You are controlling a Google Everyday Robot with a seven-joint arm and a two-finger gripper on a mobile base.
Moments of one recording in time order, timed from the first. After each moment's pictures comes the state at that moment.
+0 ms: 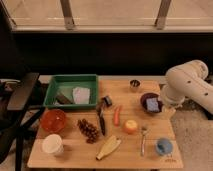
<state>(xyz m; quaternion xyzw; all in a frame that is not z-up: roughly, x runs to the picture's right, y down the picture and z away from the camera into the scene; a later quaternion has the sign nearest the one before) 0.286 0.101 0.685 -0.28 0.02 0.02 0.96</state>
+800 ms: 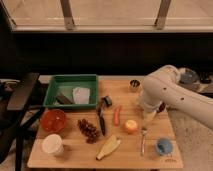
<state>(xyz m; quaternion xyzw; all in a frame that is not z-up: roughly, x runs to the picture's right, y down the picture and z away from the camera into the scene) 0.169 0.115 0.698 -0.26 -0.09 -0.19 0.94</state>
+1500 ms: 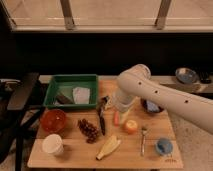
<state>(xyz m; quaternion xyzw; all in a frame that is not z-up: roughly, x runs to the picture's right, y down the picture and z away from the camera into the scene) 0.049 0.123 0.697 -0.26 -0.22 -0.29 0.89</state>
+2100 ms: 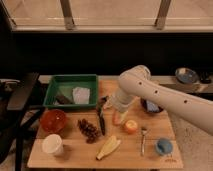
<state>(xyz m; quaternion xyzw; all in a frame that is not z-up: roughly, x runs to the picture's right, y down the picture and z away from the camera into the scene) 0.032 0.127 0.708 -0.26 -0.26 -0.30 0.88</state>
